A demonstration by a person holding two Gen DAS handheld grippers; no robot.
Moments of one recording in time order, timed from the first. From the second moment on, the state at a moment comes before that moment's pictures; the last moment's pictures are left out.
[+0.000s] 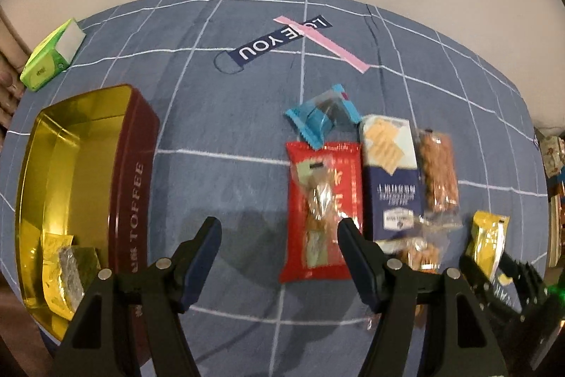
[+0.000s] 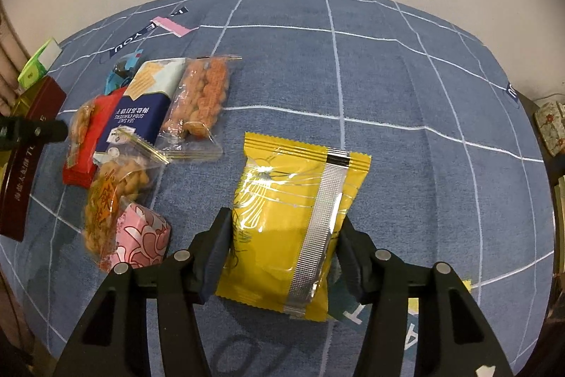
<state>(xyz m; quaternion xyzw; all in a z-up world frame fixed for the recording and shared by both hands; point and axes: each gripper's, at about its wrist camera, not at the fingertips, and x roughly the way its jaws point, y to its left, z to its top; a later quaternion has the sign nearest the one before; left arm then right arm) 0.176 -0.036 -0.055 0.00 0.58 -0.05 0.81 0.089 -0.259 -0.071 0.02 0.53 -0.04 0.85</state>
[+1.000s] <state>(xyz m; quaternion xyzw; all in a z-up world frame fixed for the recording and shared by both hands) 0.188 -0.045 -0.048 0.00 0.59 -0.08 0.81 0.088 -0.258 -0.071 0.01 0.52 -0.04 0.85</state>
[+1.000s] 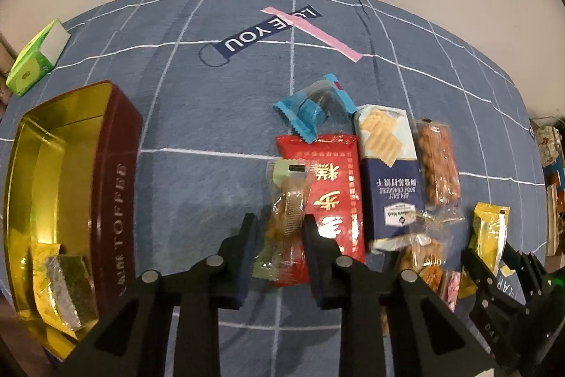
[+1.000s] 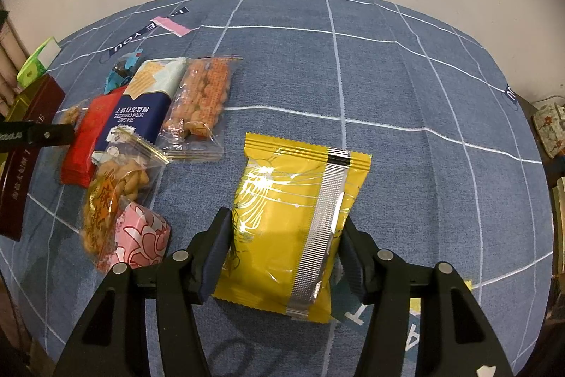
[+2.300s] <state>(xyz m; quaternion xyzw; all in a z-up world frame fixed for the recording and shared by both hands) 0.119 0.079 0.018 0.00 0.54 -0.02 0.84 0.088 -0.255 -0.073 0.02 0.51 -0.07 0.86</state>
